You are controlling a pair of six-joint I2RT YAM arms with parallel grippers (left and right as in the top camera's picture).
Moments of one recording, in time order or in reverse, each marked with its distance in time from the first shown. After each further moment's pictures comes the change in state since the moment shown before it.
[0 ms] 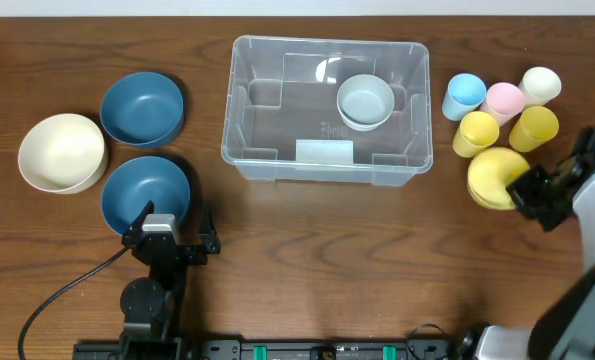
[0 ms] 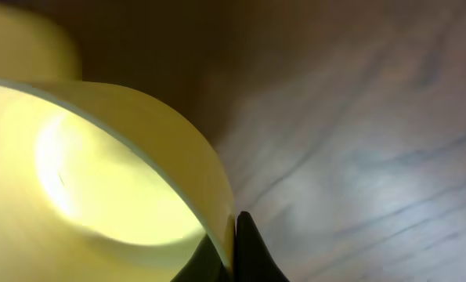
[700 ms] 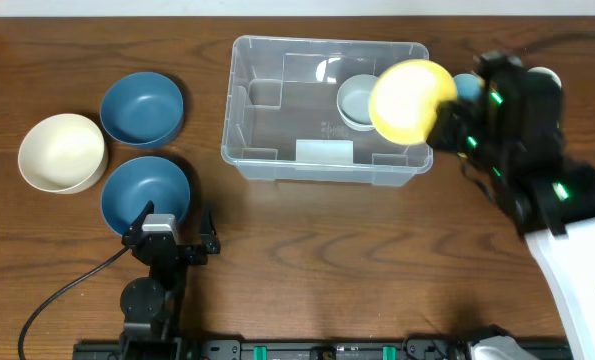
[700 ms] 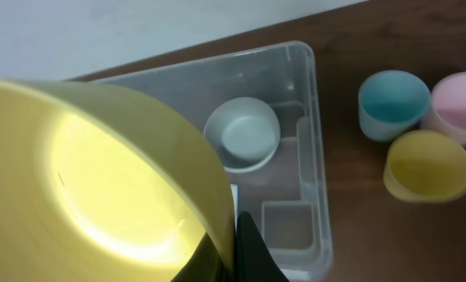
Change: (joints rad) left arm 0.000 0.000 0.000 0.000 0.000 0.000; right arm 0.679 -0.206 0.366 0.076 0.145 -0.055
